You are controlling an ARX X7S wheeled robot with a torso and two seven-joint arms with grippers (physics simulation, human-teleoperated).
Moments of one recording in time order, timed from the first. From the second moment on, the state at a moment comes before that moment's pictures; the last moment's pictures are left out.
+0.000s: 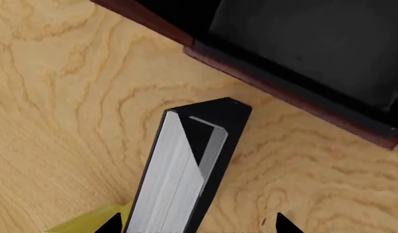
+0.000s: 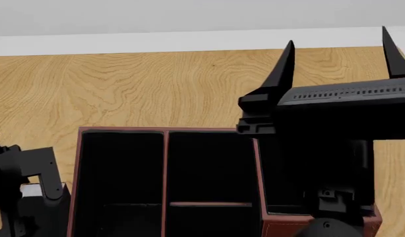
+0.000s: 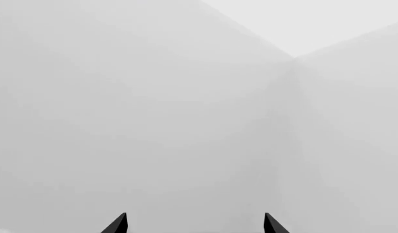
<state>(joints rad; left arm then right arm) -1.27 -0.31 1.25 -1.31 0.00 -0.26 0.94 0.77 0.61 -0.46 -0.73 0.43 0.91 0.75</state>
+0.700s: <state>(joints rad) -1.24 -0.34 1.38 -1.28 -0.08 -0.24 0.89 0.80 0.59 -0.53 -0.66 0.41 0.90 0.72</state>
